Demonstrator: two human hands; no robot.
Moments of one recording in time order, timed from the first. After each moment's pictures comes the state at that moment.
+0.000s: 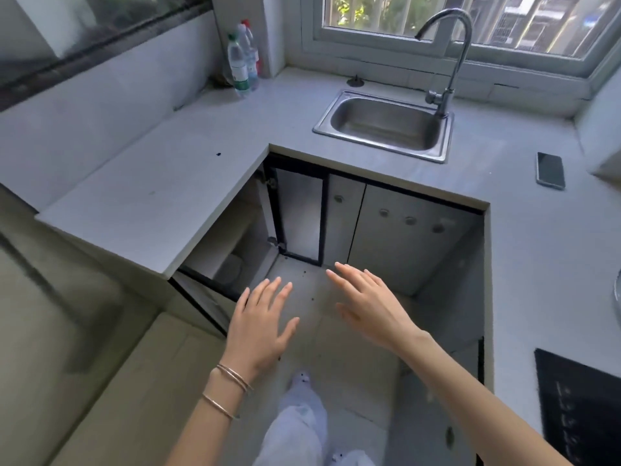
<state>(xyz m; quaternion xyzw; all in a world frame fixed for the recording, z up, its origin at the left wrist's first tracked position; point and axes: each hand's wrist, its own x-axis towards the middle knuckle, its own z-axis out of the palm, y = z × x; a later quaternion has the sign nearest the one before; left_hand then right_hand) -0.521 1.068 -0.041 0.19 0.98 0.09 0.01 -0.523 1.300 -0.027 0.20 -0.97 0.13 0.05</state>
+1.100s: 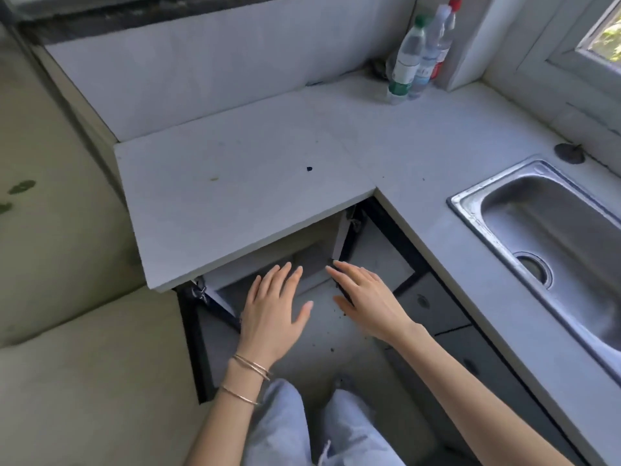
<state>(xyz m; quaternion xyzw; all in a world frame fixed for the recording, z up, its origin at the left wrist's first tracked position) -0.800 1.107 -0.094 -0.16 0.97 0.15 -0.05 -0.934 1.266 -0.099 0.48 -0.86 0.13 -0.08</state>
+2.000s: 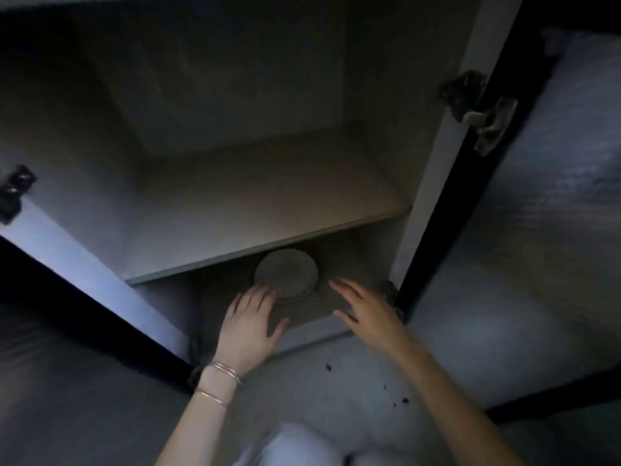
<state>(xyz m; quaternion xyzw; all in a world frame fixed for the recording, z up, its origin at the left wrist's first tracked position) -0.909 0.986 -0.643 -0.25 0.96 0.05 -0.09 -1.092 1.142 -0.644 0.55 -0.80 0.22 -0.09</state>
